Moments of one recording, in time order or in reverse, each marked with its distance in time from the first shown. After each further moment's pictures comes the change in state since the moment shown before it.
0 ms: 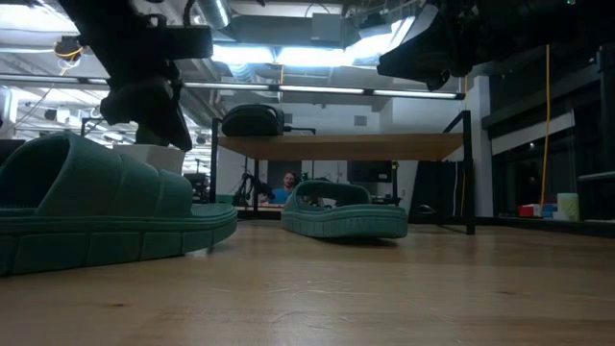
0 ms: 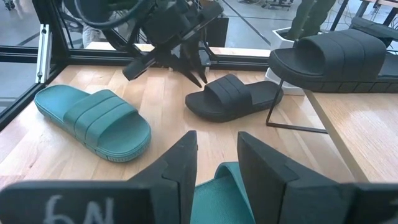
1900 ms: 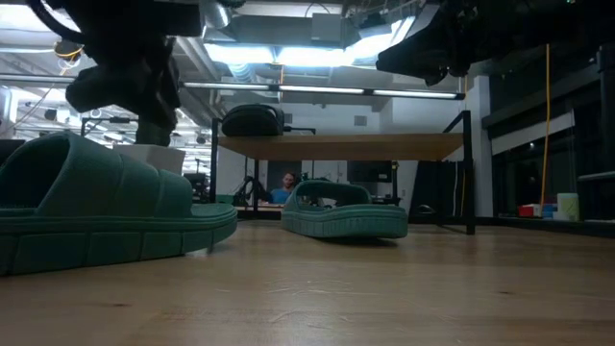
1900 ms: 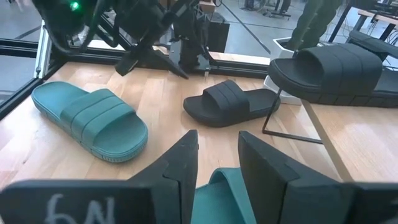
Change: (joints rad) left arm -0.144 0.194 0.241 -0.489 -0.122 -0.174; right arm 0.000 0.000 0.000 0.020 0.000 -0.064
